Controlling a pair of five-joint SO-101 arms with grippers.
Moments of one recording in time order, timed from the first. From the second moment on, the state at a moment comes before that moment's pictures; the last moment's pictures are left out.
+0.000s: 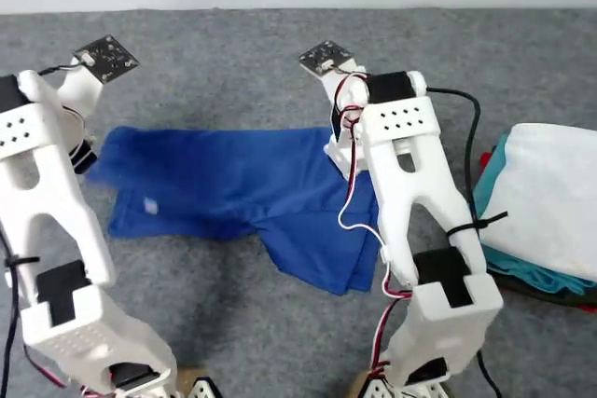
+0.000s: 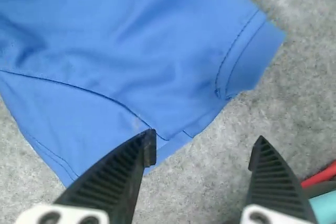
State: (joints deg) left arm -25.9 10.7 -21.4 99.3 -55.2; right arm -15.5 13.9 -14.3 89.2 22.1
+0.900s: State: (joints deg) left arm -17.0 34.3 -21.5 77.3 -16.8; right arm -14.8 33.1 -14.3 59.3 16.6
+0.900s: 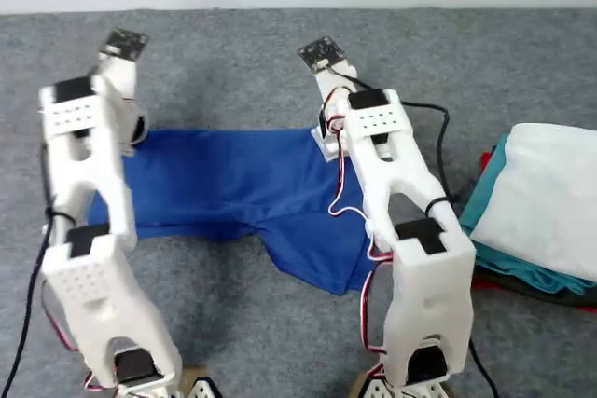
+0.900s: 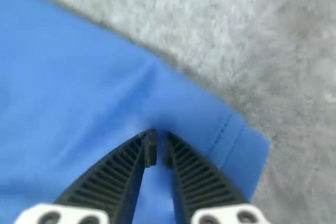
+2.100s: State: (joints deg) left arm -16.4 28.3 -31.5 98.6 -13.5; right arm -17.8 37.6 -41.9 100.5 21.1
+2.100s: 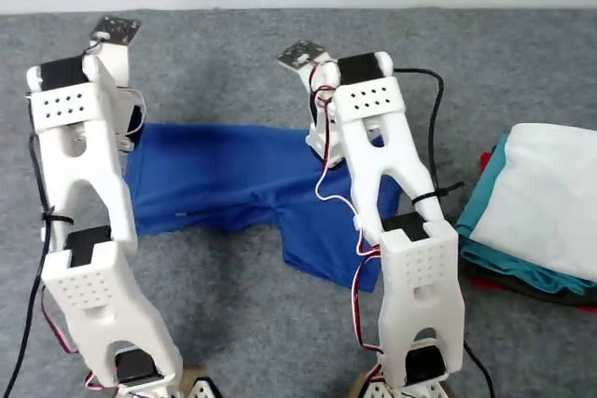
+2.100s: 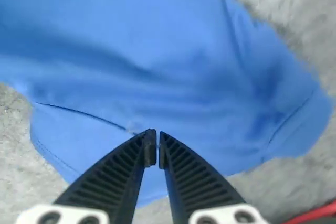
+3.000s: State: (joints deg) left arm -14.2 24.2 8.7 78.7 -19.0; right arm -16.6 24.3 12.4 90.5 19.9
